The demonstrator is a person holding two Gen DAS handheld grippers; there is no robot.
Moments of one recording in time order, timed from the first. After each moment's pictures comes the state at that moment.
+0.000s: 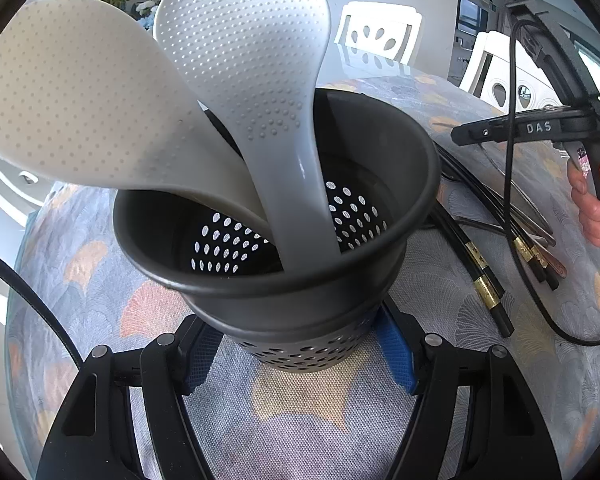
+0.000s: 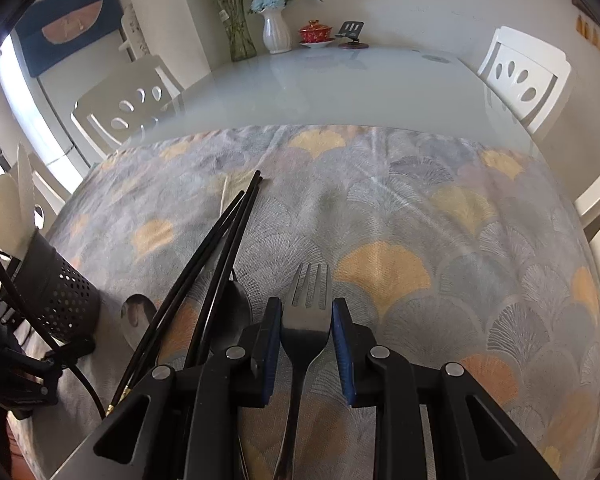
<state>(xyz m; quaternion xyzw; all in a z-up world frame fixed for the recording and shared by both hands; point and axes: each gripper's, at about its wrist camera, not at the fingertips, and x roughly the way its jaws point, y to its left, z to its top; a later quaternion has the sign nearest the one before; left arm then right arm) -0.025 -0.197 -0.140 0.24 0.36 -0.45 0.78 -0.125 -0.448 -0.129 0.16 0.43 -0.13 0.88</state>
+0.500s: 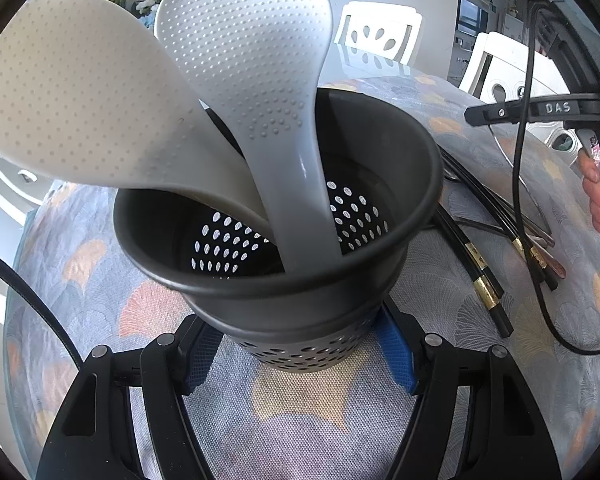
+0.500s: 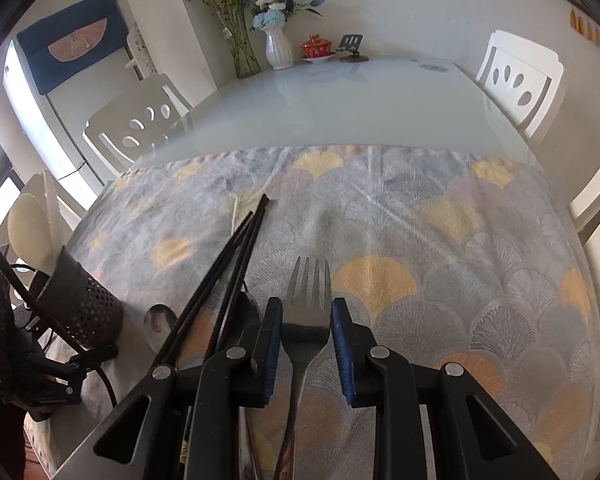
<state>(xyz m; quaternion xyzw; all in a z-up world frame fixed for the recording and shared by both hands) -0.024 -0.196 -0.139 0.24 0.36 -0.46 0.78 -0.139 -0.448 -0.104 0.16 0.41 -0.12 0.89</state>
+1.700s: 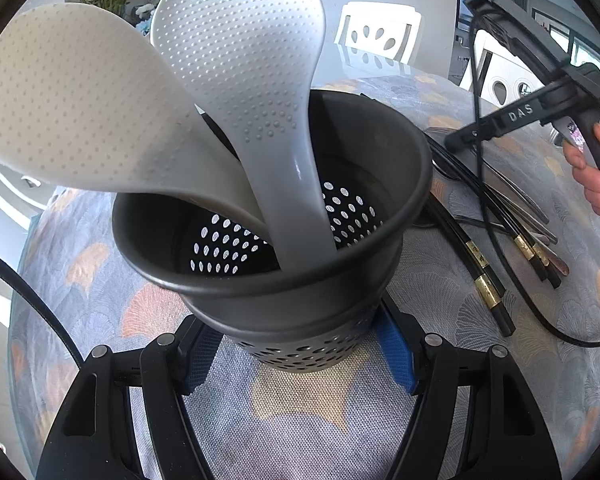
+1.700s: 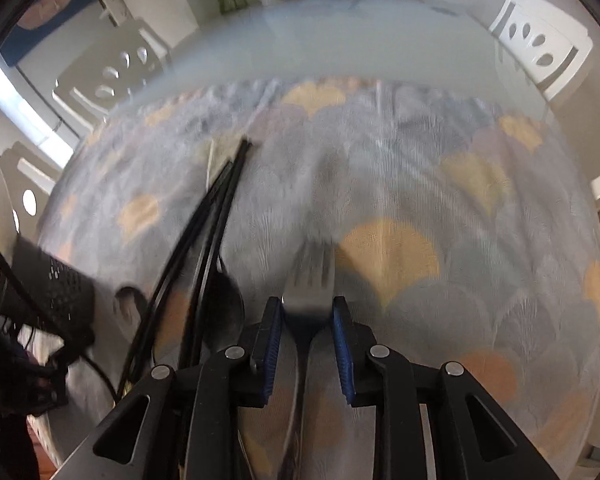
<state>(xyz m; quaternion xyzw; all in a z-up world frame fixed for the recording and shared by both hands) -0.034 -0.199 -0.137 0.25 0.35 -0.45 0.78 -0.094 -0.458 -0.137 0.17 0.52 -0.11 0.83</state>
